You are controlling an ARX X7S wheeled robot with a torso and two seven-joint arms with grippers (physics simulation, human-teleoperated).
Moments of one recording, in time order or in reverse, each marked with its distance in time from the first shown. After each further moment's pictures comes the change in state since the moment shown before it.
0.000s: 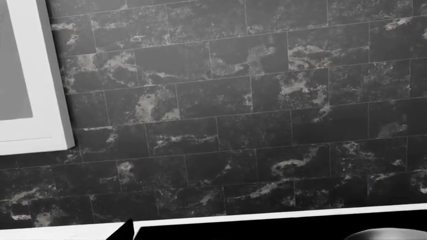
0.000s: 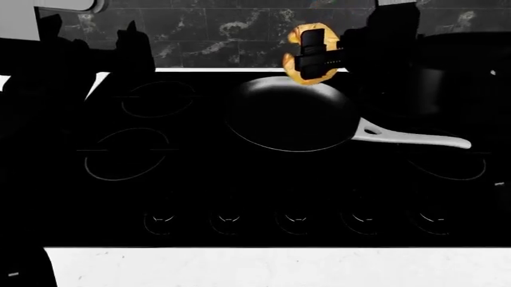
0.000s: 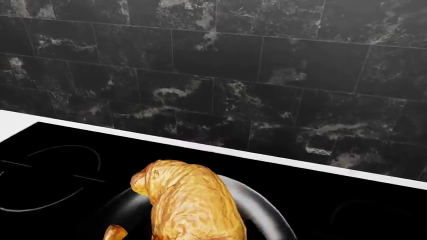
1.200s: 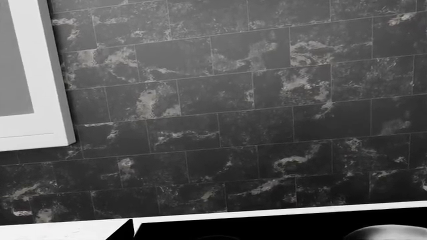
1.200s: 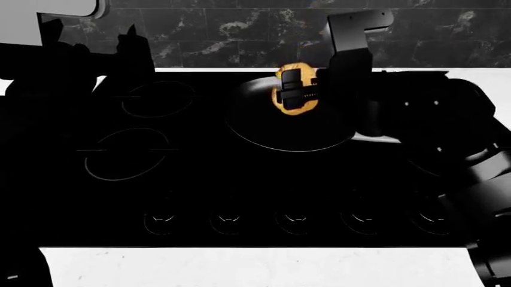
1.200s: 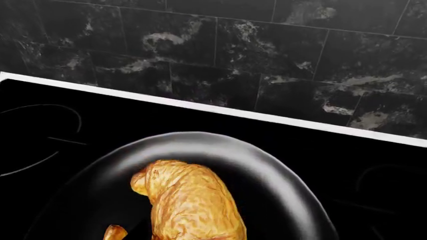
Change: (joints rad) left arm 0.019 -0.015 0.008 -0.008 -0.020 0.026 -0.018; right arm -0.085 -0.114 -0.106 0.182 -0.139 -0.106 -0.084
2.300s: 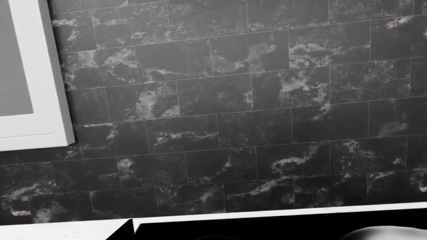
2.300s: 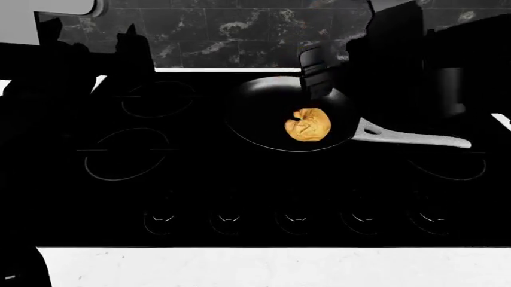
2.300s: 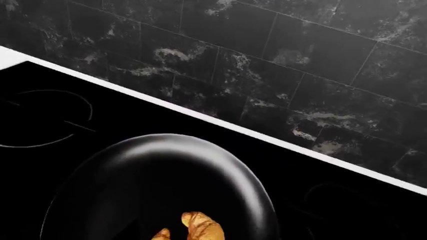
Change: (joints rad) left arm -0.004 -0.004 -0.007 0.008 -0.036 -0.007 -0.026; right arm 0.184 0.157 0.037 -0.245 0.229 0.310 0.133
